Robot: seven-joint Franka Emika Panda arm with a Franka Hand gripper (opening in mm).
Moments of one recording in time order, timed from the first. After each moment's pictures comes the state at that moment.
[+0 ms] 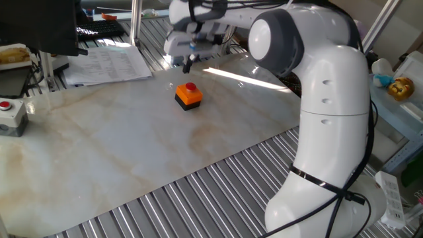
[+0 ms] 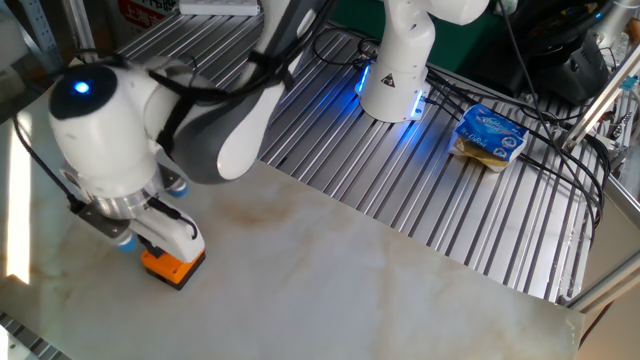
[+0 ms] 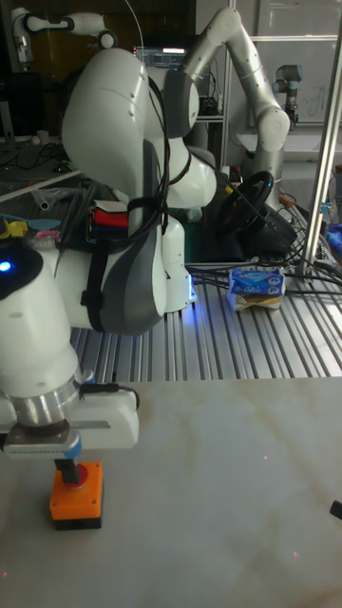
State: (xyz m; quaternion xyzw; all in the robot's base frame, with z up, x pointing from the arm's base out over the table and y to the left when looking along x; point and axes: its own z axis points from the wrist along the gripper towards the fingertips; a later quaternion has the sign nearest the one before) arm 0.680 -0.127 0.172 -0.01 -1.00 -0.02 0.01
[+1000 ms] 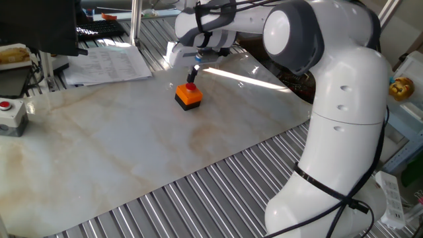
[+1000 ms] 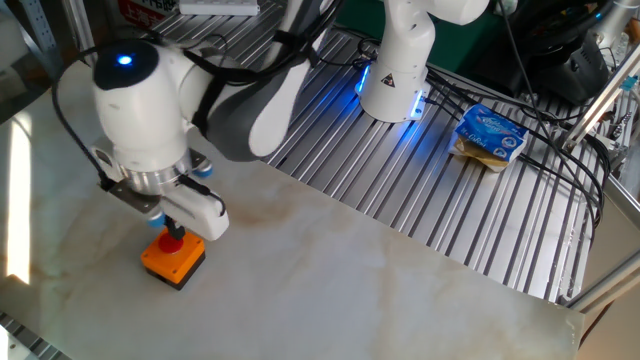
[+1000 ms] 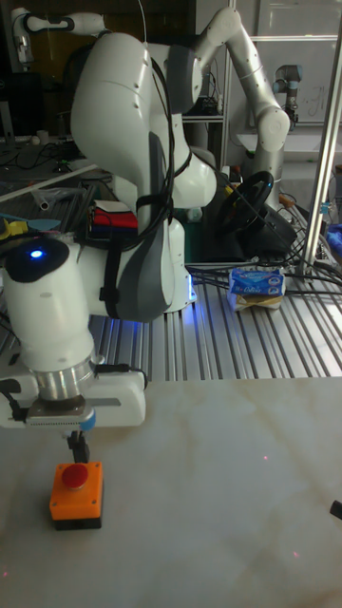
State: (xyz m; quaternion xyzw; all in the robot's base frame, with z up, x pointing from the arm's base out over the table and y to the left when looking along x) arm 0.637 -0.121 0.169 -0.01 -1.00 -0.02 -0.01
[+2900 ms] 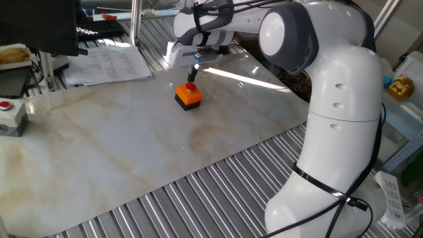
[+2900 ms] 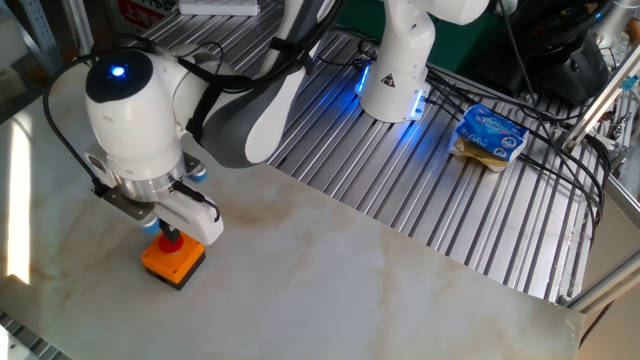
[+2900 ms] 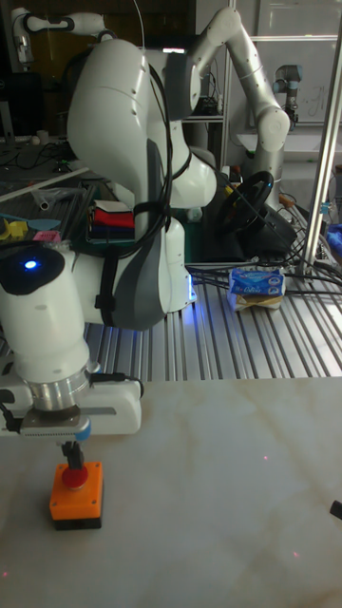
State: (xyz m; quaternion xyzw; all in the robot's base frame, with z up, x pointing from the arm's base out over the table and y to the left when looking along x) arm 0.644 -0.130 0.161 0.00 -1.00 -0.01 0.01
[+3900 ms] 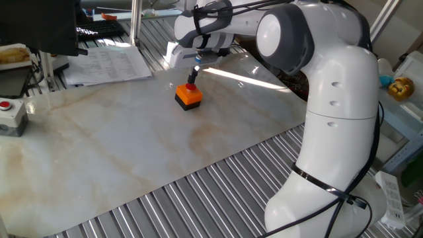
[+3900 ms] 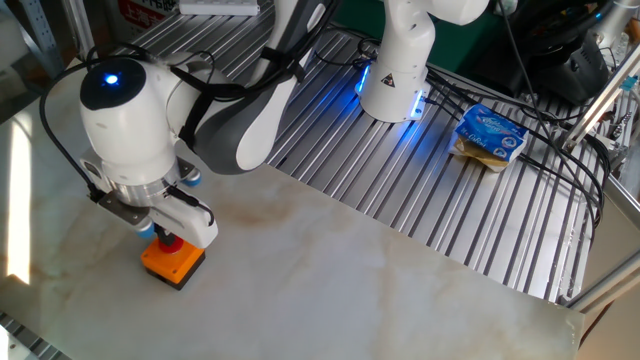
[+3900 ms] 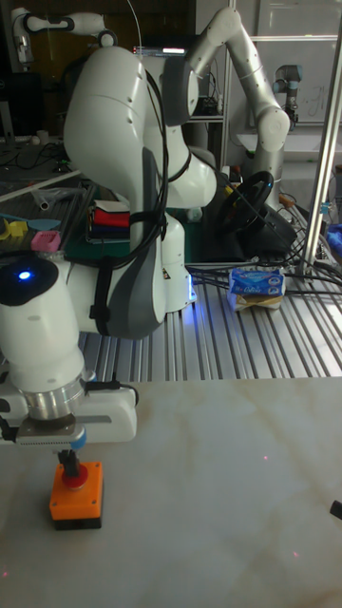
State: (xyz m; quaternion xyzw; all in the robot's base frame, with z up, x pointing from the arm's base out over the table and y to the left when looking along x) arm 0.648 -0.135 0.151 0.01 -1.00 -0.01 0.00
